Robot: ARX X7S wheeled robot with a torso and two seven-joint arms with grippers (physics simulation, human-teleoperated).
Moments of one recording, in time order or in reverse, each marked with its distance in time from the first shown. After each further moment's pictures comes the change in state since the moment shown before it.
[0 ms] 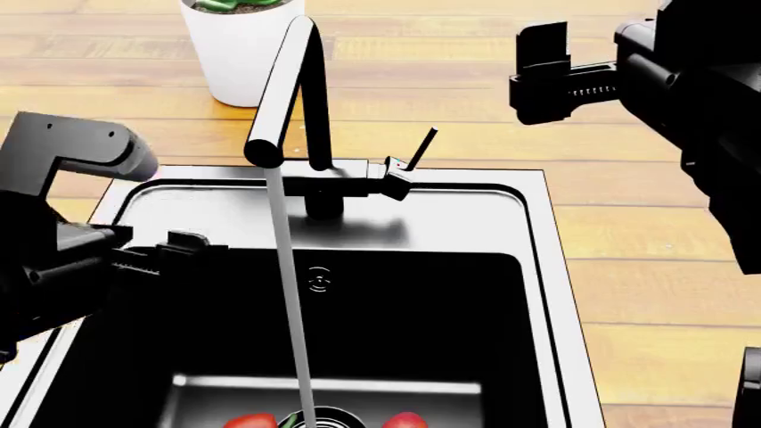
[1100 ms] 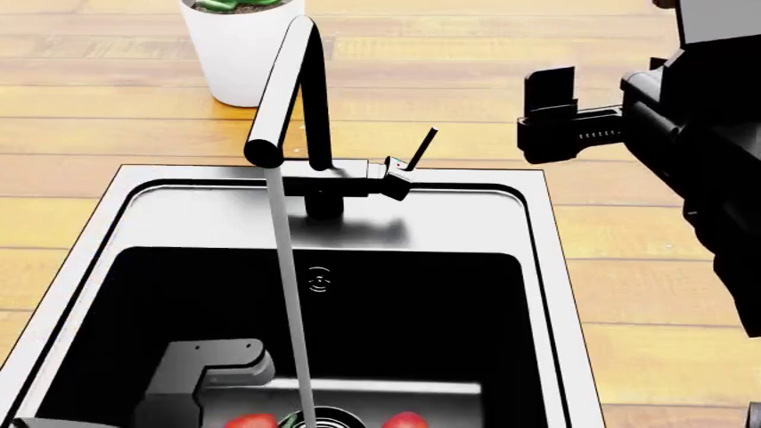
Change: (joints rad) left arm 0.307 0.130 0.262 -0.345 -0.027 0.295 -0.106; right arm -0.129 0.030 0.052 -0.105 0.035 -0.018 0.034
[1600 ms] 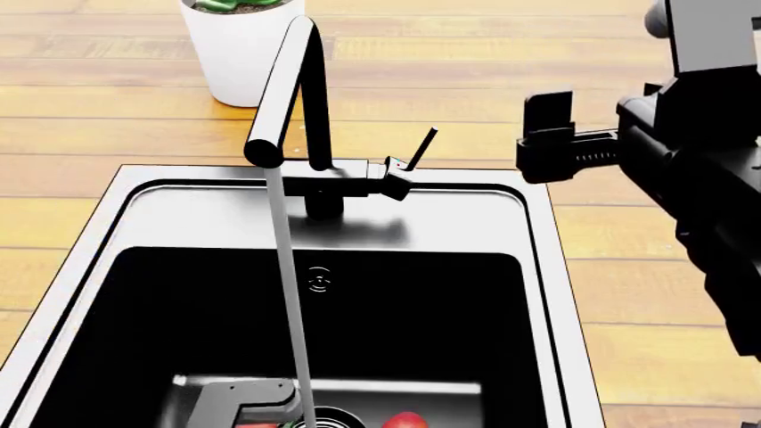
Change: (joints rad) left arm -0.024 0.102 0.147 -0.320 0.193 0.198 0.203; right arm -0.049 -0.001 0.008 0.026 0.004 -0.044 -0.002
